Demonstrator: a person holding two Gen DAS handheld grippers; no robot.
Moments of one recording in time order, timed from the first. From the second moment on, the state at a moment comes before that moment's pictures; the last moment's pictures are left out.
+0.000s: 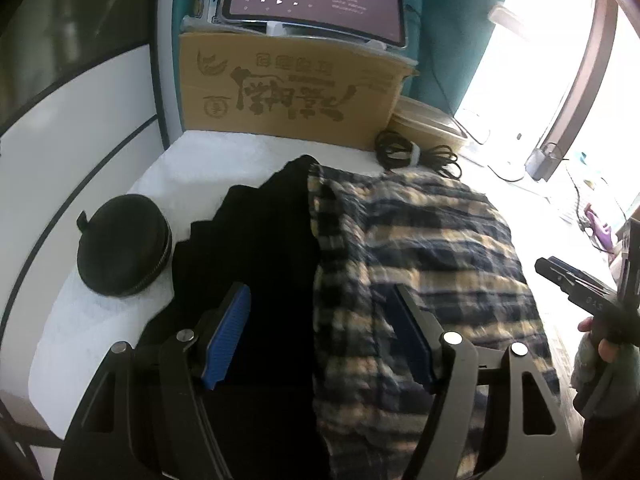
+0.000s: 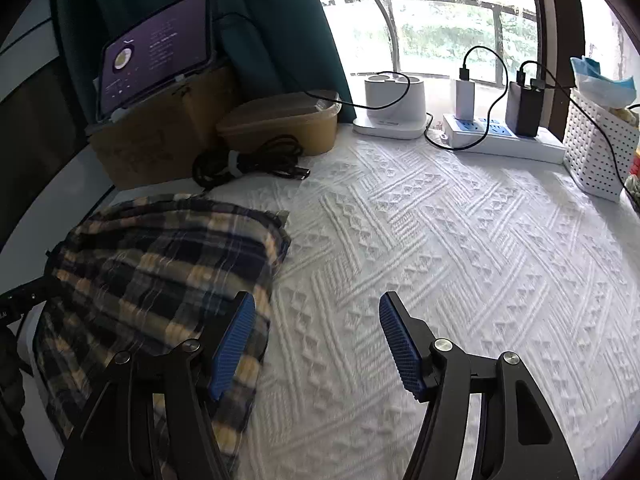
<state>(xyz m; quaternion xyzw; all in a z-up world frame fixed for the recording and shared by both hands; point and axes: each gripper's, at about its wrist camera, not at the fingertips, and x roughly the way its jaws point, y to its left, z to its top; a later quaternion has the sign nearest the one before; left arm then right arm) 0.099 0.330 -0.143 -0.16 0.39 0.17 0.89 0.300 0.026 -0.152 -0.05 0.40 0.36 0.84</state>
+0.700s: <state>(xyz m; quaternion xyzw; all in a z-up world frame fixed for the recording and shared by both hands) 0.057 0.265 -0.135 -0.13 0.38 0.15 0.90 0.237 -0.027 -0.136 -0.05 0.38 0.37 0.85</state>
